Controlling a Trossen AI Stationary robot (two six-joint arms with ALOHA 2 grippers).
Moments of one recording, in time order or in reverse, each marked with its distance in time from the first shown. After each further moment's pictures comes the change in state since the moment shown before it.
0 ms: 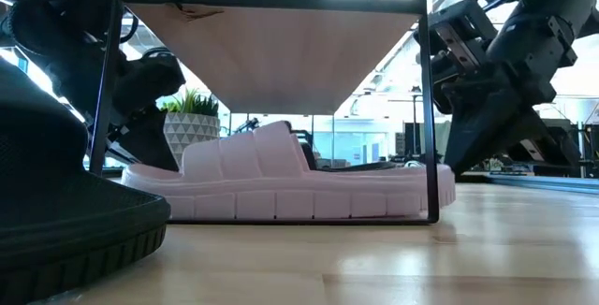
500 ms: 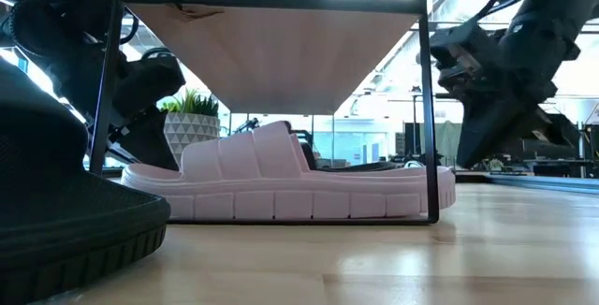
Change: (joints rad) left arm 0.000 0.000 0.000 -0.009 -0.010 0.000; right arm -0.030 -0.127 0.000 -0.286 0.153 -0.026
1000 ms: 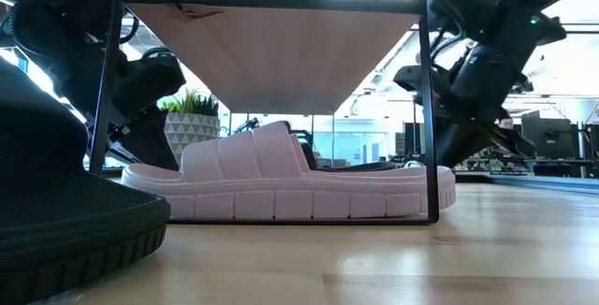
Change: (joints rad) left arm 0.000 0.000 0.000 0.007 0.003 -0.003; right arm -0.189 0.066 -0.001 0.057 -0.034 -0.121
